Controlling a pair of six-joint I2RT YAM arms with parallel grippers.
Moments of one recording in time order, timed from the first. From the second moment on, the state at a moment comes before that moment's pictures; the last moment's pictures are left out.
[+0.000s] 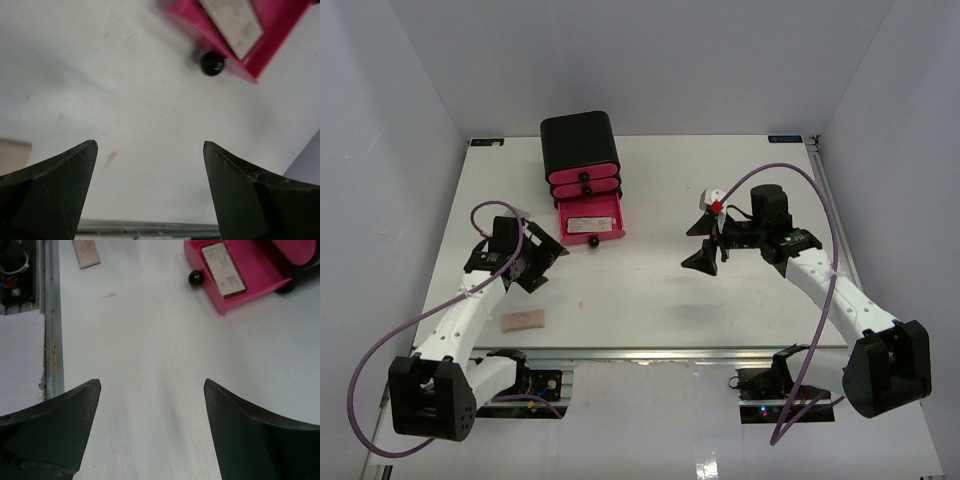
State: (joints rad) left arm -0.12 1.07 0.74 -0.57 0.08 -0.92; right arm 0.38 1.20 0.87 -0.27 -0.97 -0.48
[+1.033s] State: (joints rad) left arm 0.12 1.17 0.62 -0.89 -0.21 -1.44; right arm 0.34 1.14 0.80 -0.05 -0.91 -0.32
